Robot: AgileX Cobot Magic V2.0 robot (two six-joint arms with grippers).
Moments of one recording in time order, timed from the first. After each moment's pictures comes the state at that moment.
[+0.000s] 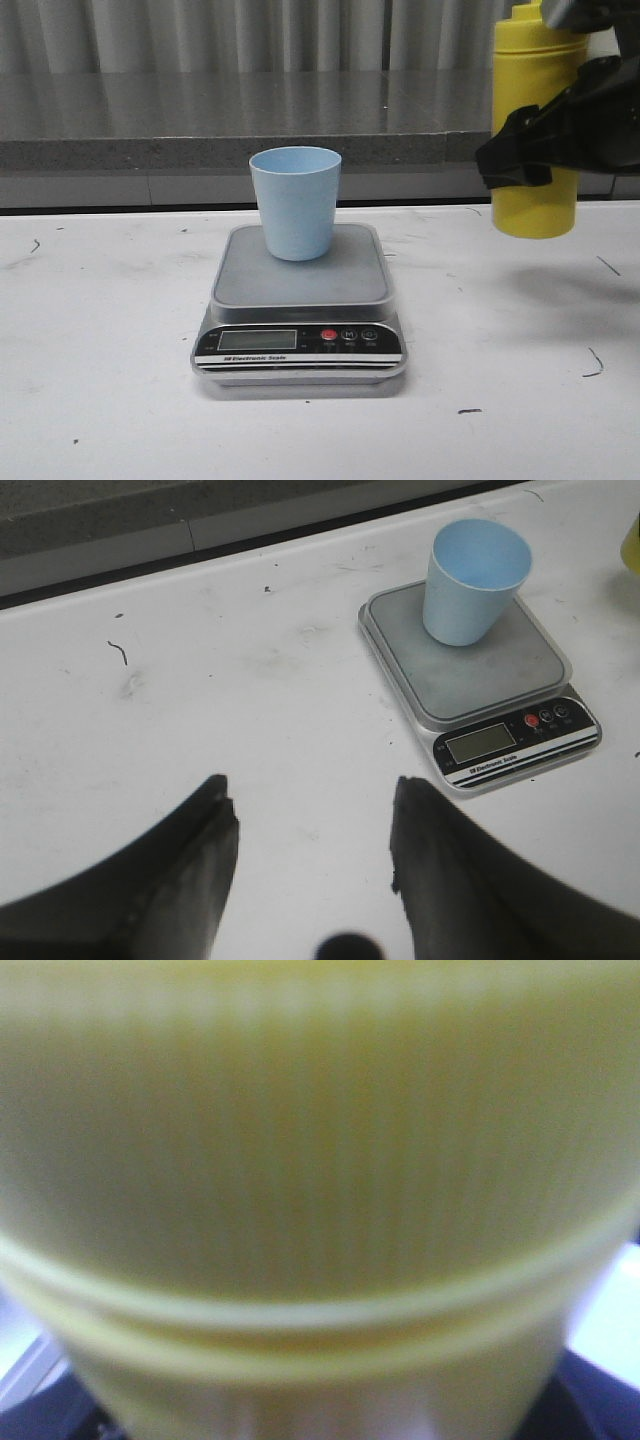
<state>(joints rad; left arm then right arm) -0.39 0.68 -0.82 0.03 0.85 -0.08 0.14 1.61 -0.68 -0.40 -0.52 0.26</state>
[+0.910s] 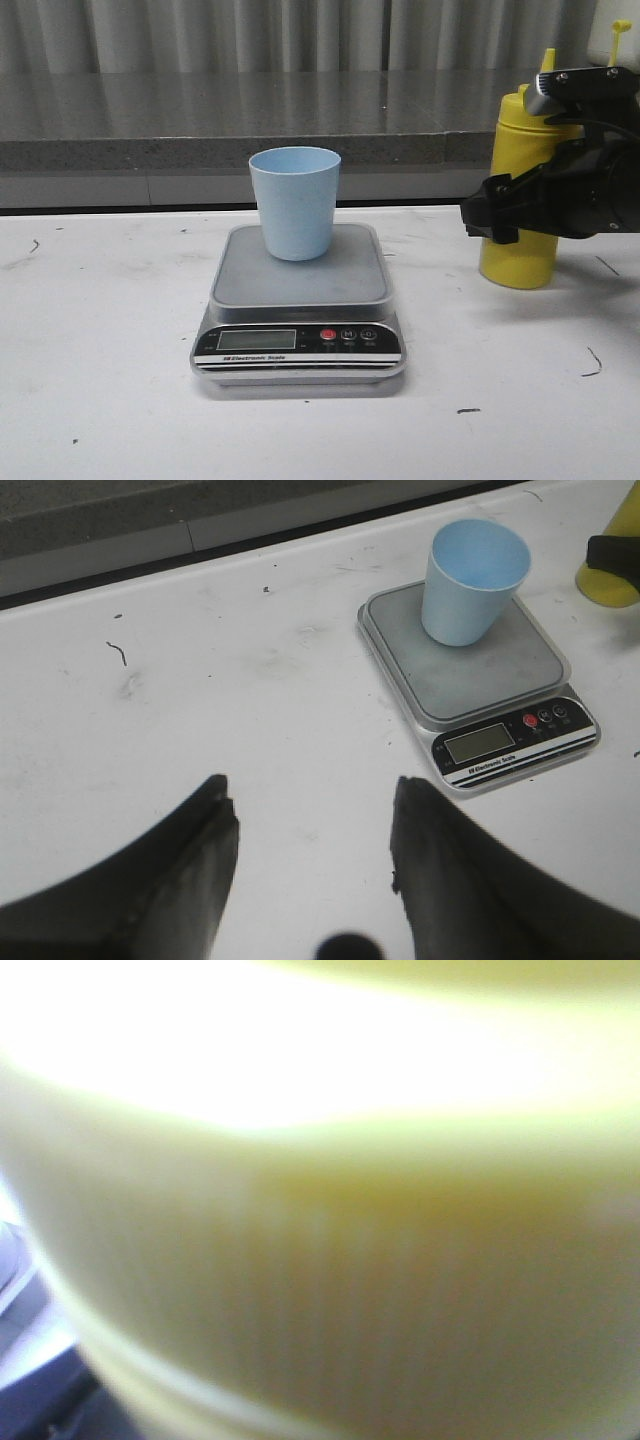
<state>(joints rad) -0.39 0.68 -0.82 0.03 0.85 -0.08 0.13 1.86 -0.68 -0.20 -0.78 0.12</state>
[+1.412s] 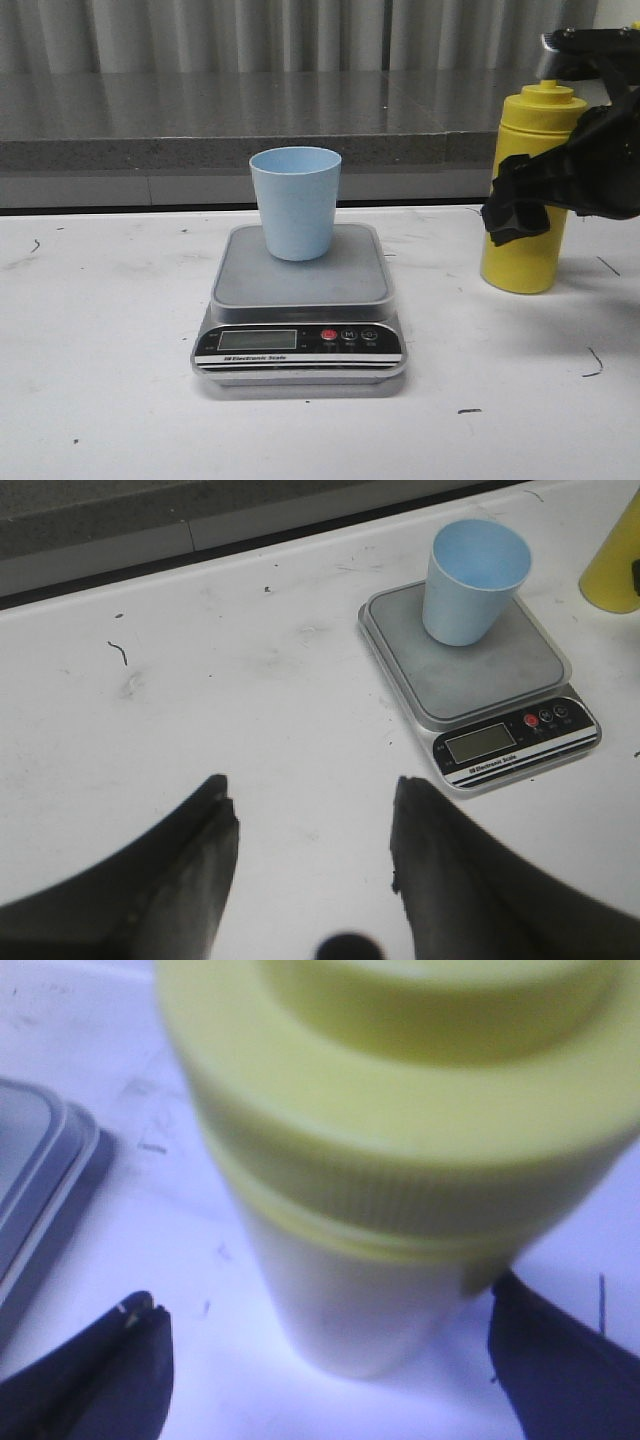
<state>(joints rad) -0.39 0.68 -0.82 0.03 0.85 -0.08 0.22 1.55 -0.68 -0.20 -0.15 0.23</state>
